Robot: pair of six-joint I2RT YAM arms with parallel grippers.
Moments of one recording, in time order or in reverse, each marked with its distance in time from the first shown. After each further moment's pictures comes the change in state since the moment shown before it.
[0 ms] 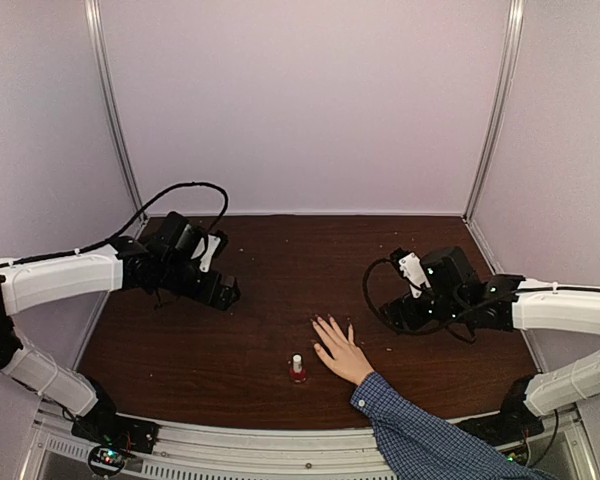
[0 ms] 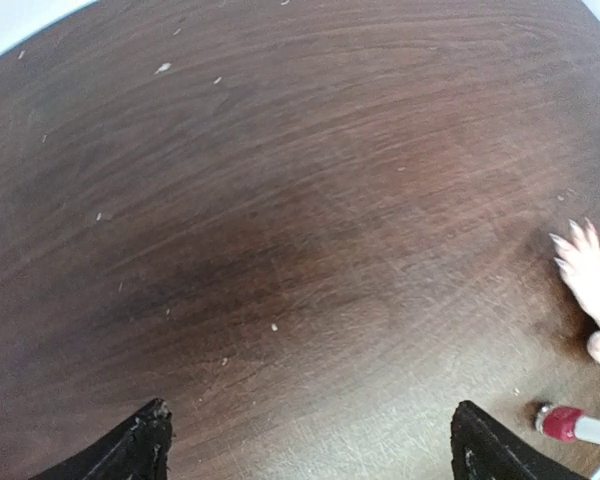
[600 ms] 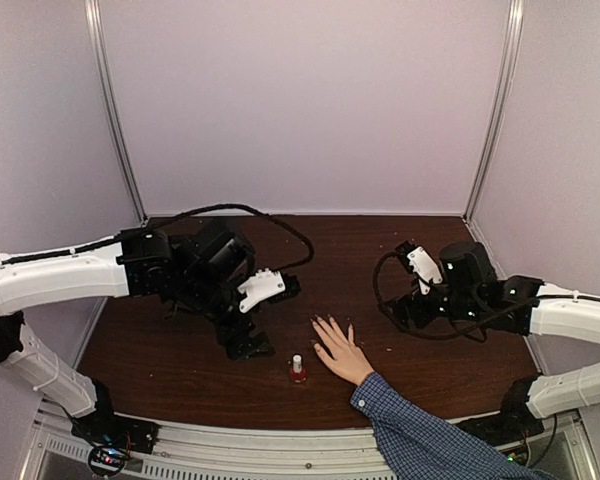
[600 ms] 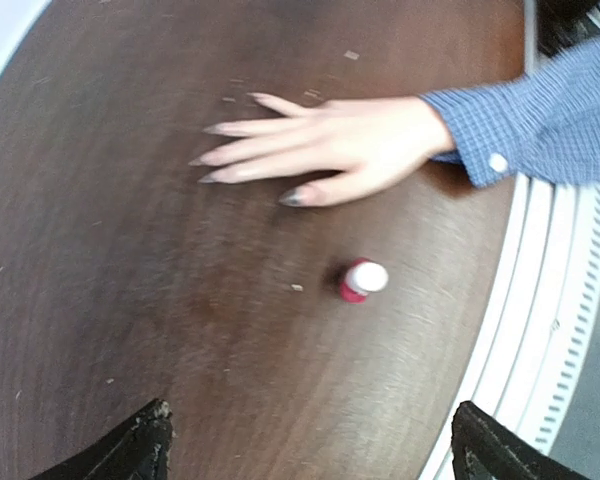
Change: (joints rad) left arm -0.394 0.032 0.288 -0.347 0.119 0.391; right arm -0.005 -0.117 -0.009 0.011 -0.137 -0.033
